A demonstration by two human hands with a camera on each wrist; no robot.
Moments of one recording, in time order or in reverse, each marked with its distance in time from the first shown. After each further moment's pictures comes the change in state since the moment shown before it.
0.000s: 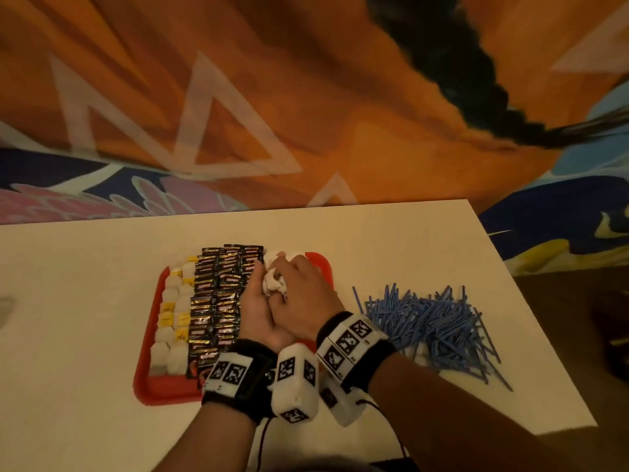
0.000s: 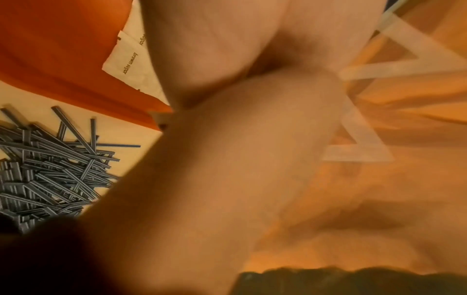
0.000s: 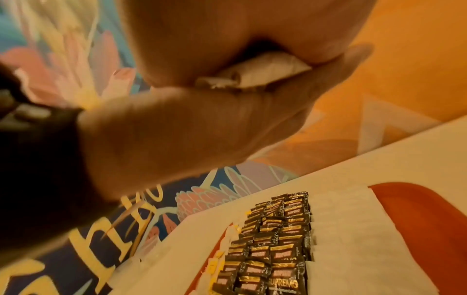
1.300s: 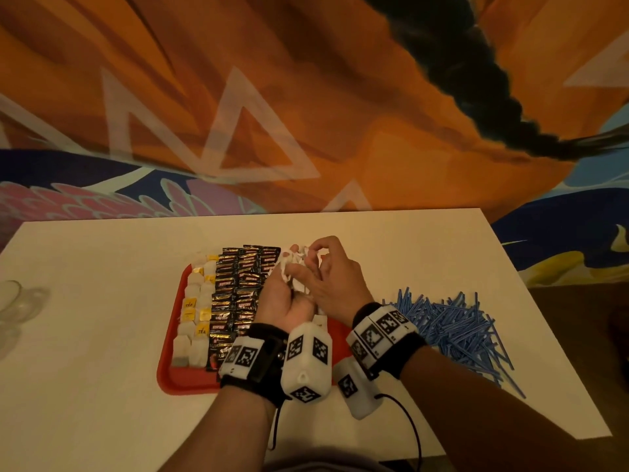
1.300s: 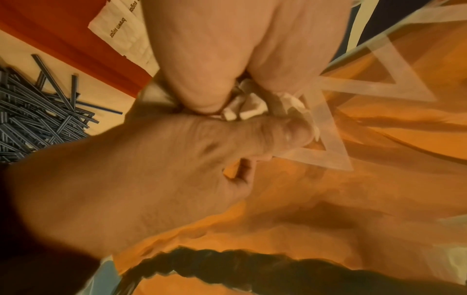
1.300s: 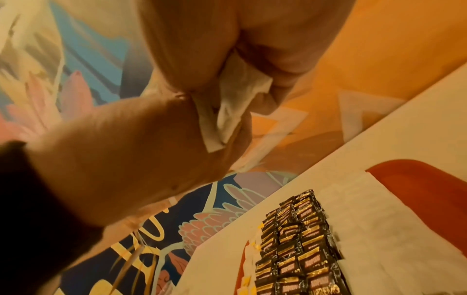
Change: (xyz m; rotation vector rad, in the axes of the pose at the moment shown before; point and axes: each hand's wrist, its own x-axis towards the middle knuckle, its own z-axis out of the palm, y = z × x) left_hand -0.020 0.014 0.035 -0.209 0.031 -0.018; right_hand -0.001 -0.001 -0.017 0.414 0.267 0.001
